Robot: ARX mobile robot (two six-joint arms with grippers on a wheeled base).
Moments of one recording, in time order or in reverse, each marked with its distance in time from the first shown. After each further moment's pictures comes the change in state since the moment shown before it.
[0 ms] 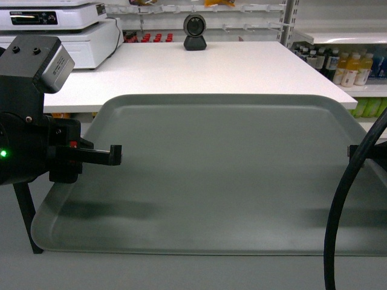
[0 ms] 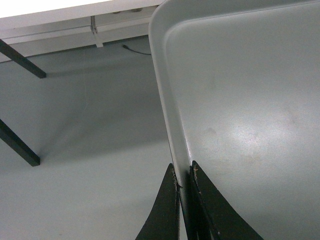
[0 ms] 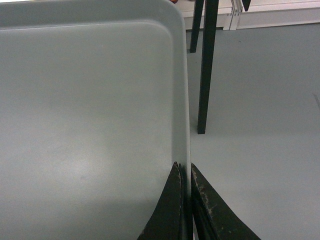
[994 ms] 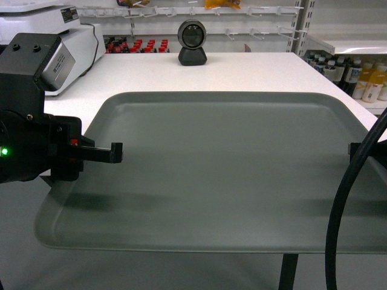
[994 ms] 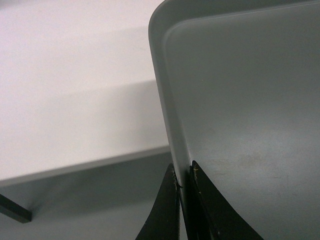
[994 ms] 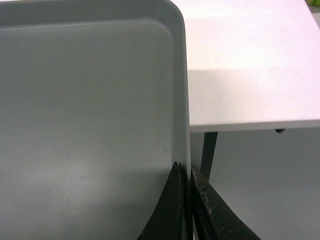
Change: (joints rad) left arm 0.000 0.001 0.000 0.009 0.002 0.000; right arm 0.000 0.000 0.000 0.006 0.001 0.000
